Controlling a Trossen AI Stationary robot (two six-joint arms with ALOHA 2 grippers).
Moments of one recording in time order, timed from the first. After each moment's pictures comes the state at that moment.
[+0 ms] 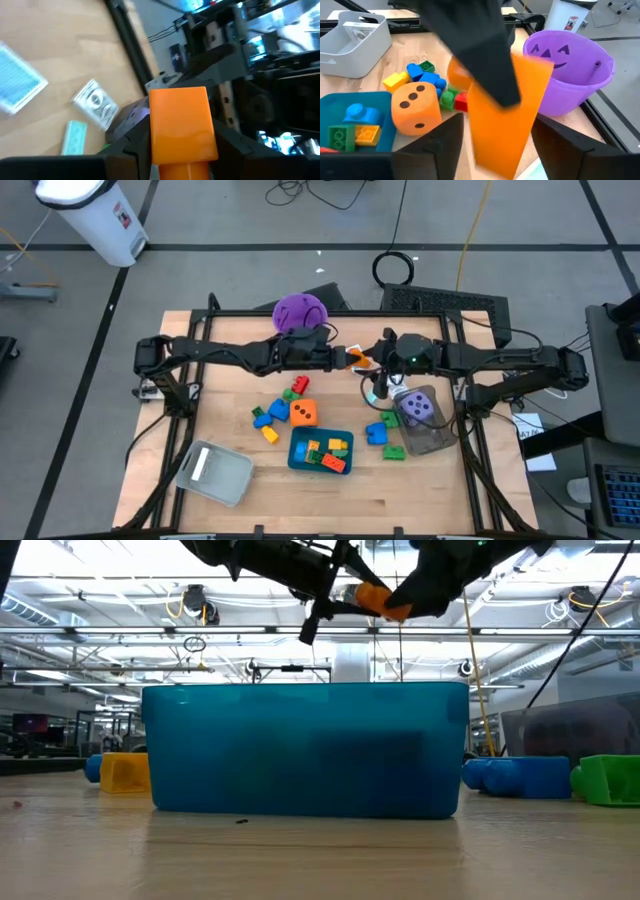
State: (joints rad) left arm 0.14 1.72 1.25 0.22 -0.02 -1.12; right arm -0.12 1.15 0.89 -0.20 0.10 0.00
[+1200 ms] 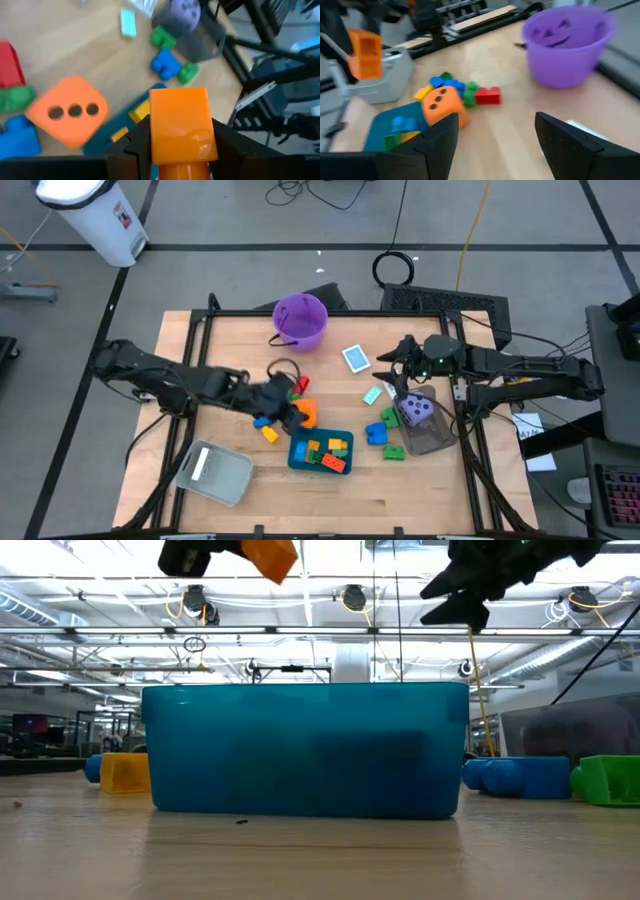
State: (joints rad) left arm -0.25 1.40 1.25 -0.56 -0.17 -1.09; right arm -0.16 0.89 0.74 -0.23 0.02 0.27
